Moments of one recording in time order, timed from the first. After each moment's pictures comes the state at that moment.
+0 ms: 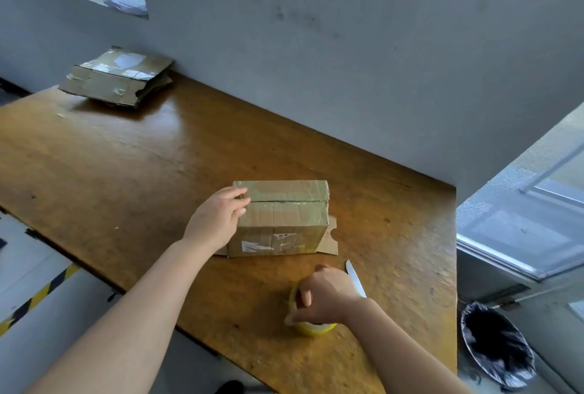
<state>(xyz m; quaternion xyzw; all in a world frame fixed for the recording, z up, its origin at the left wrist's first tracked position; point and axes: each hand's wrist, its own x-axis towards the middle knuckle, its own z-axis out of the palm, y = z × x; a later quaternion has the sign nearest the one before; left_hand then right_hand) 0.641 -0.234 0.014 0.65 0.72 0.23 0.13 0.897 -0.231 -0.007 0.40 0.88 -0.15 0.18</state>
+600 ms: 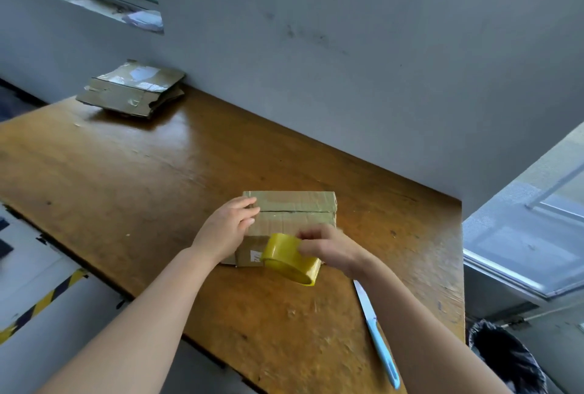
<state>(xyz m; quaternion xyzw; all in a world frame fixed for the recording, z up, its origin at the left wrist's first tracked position) 0.635 -0.237 0.016 0.65 0.69 0.26 0.17 0.861 -0.201 0.081 0.45 0.73 -0.51 -0.05</state>
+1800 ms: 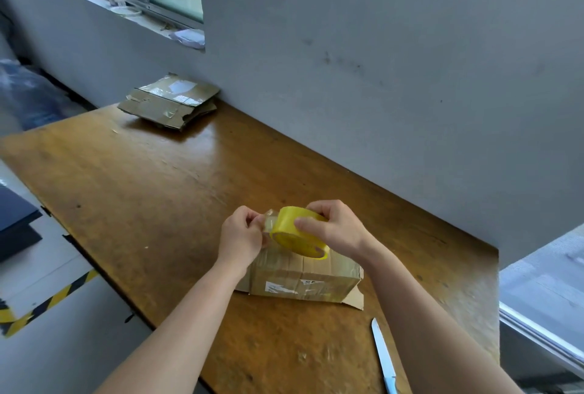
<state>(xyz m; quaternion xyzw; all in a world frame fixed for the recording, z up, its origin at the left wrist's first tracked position) 0.647 -0.216 0.046 0.30 0.76 0.51 0.27 0.806 -0.143 0.121 0.39 0.80 -0.43 -0.15</state>
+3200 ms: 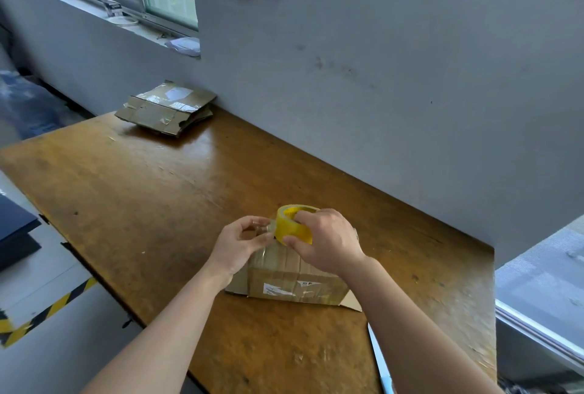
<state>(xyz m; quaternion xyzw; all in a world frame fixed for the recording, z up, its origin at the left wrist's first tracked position) 0.637 -0.226 0.029 0.37 0.60 0.57 0.42 0.810 -0.148 0.090 0.34 0.93 -0.06 -0.15</state>
